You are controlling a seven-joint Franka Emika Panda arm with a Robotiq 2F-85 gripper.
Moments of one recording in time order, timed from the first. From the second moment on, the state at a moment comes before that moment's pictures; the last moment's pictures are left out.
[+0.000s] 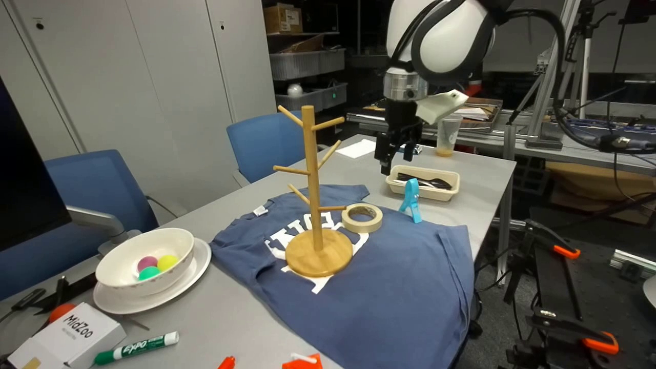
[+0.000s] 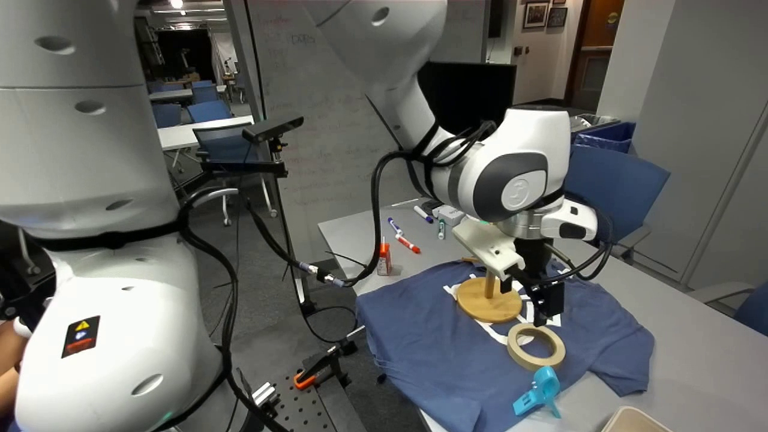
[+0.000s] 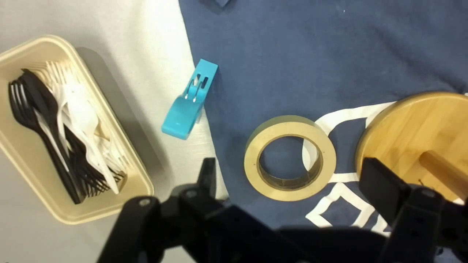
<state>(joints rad) -0.06 0.11 -0.10 -2.41 -0.12 2.60 0.21</state>
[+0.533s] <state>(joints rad) -0.06 -0.21 -0.04 -2.58 -0.17 2.60 0.21</state>
